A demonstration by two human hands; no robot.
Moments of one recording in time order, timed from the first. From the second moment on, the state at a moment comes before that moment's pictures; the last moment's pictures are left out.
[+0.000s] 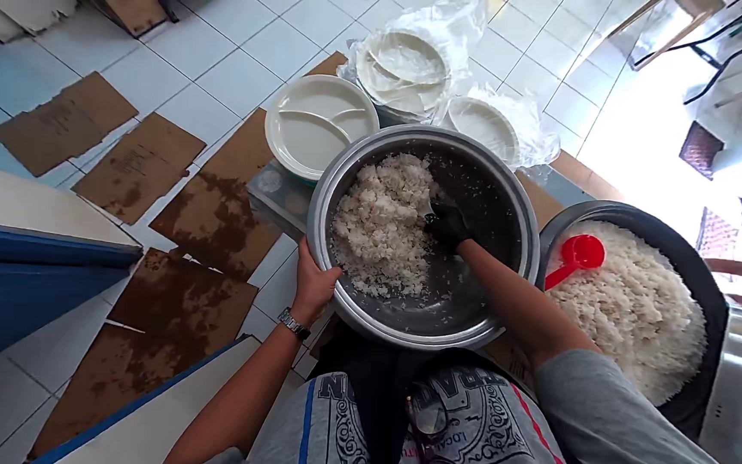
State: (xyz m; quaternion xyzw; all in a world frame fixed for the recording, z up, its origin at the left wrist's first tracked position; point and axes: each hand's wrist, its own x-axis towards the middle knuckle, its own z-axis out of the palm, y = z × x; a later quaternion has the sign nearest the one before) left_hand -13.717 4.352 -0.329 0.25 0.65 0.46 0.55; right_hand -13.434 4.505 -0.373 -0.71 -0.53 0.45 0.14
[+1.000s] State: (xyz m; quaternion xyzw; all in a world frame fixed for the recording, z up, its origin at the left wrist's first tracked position) left_hand -13.671 4.321 -0.327 0.27 0.69 0.48 0.47; right_hand -13.371 4.337 -0.209 -0.67 -0.33 0.61 0.26
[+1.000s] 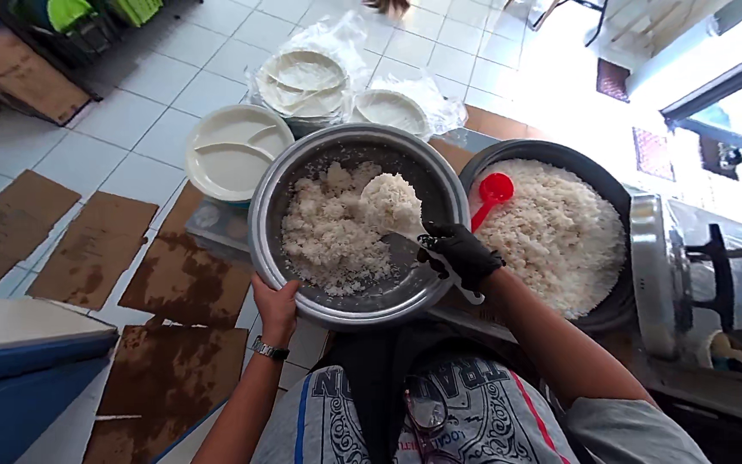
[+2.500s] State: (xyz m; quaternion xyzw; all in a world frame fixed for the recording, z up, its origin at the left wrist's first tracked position) left_hand -13.690 4.335 -0.331 0.29 0.67 0.48 0.49; right_hand -13.387 4.418 -0.227 -0.70 -0.60 0.22 -0.33
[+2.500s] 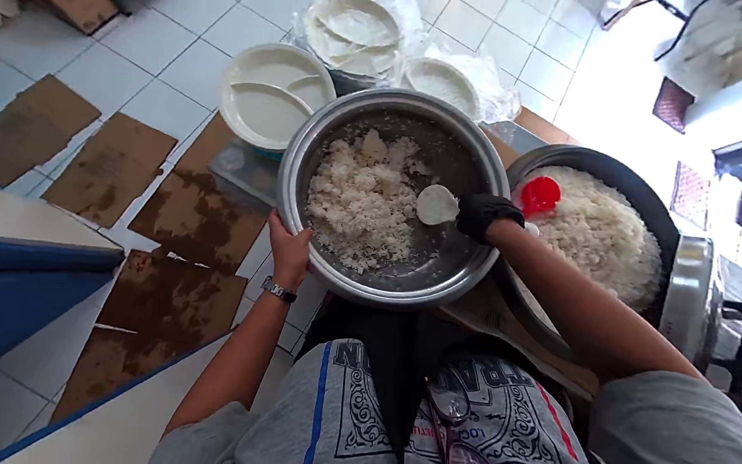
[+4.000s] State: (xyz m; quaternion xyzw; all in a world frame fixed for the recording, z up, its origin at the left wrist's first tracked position) left_hand -13.676 4.338 -0.323 0.29 0.71 0.46 0.46; right_hand -13.349 4.351 -0.190 -0.66 -0.48 0.55 0.17
